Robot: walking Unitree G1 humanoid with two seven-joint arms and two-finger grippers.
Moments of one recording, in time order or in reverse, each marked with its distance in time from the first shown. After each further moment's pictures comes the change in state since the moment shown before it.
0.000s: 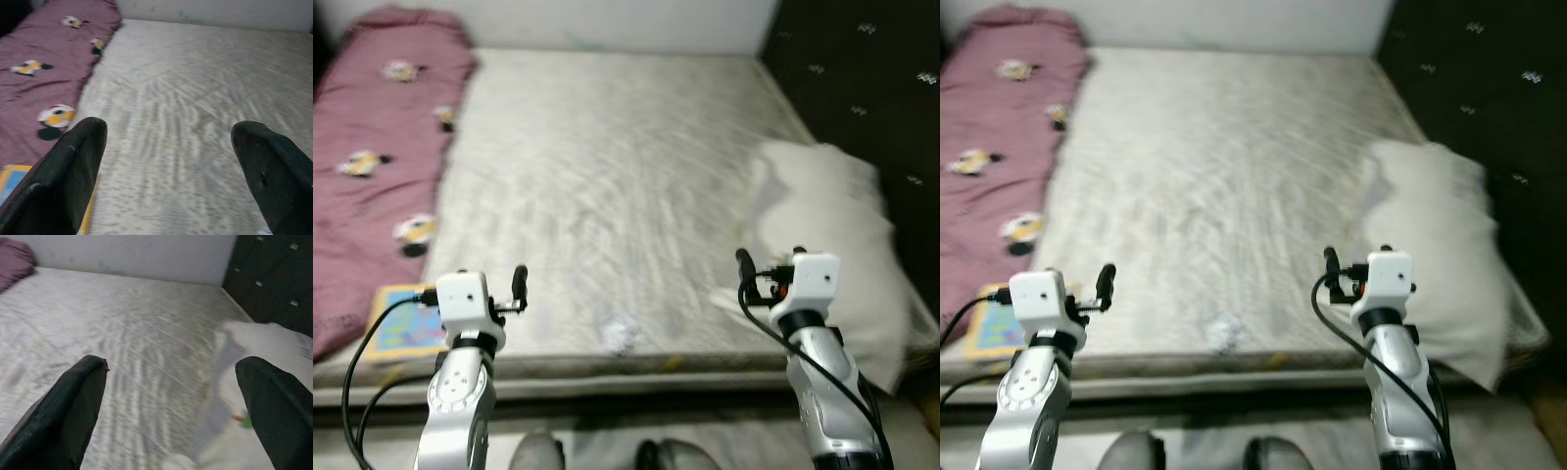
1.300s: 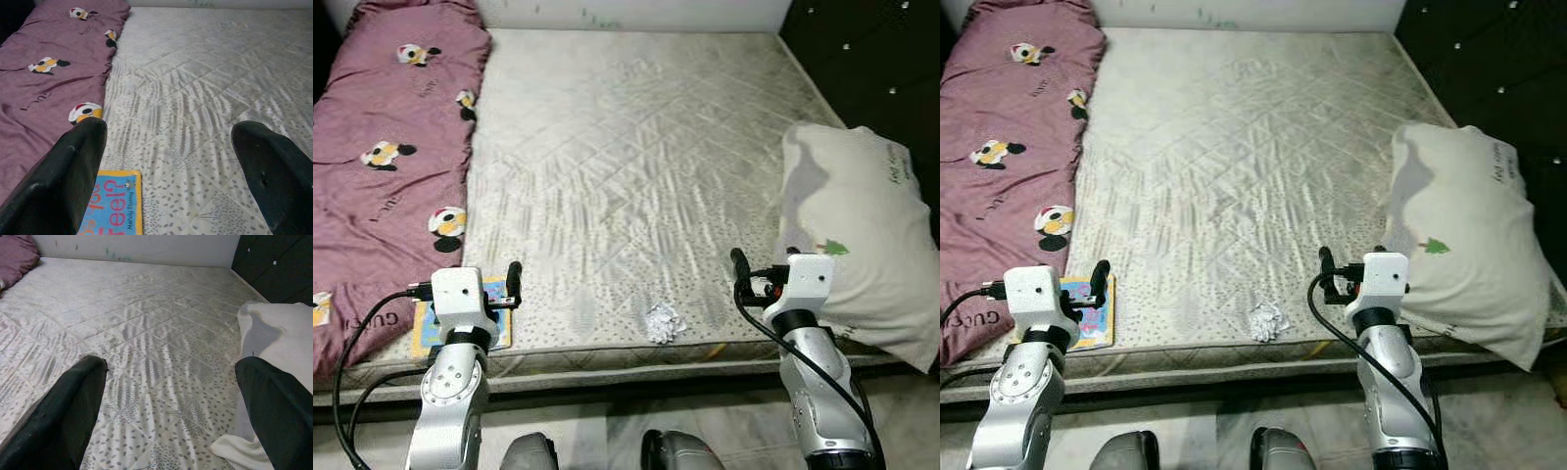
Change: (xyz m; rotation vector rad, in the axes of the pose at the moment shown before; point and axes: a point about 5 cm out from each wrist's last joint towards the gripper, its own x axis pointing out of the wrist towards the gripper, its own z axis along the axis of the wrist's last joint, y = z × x) left arm 0.003 0.002 0.004 0.025 0.003 0.006; right arm 0.001 0.002 -0.002 0.026 0.003 -0.005
